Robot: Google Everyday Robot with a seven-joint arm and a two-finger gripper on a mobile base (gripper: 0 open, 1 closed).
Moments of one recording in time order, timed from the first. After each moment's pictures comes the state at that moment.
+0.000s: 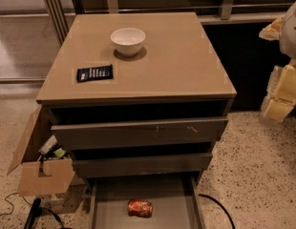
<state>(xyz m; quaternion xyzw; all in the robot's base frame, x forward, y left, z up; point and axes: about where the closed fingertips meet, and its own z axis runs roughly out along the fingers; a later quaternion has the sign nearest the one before) 0.438 -0.214 0.987 -0.60 0.78 -0.05 0.18</state>
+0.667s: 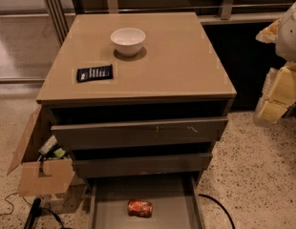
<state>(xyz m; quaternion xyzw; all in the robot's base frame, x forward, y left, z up) 0.440 -0.208 0.981 -0.60 0.78 -0.03 0.18</state>
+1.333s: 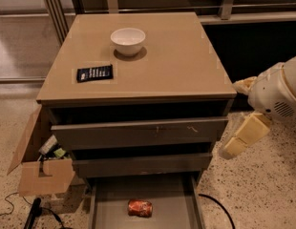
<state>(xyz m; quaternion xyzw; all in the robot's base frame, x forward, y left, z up) 0.434 -0.178 0.882 -0.54 0.80 0.12 0.25</state>
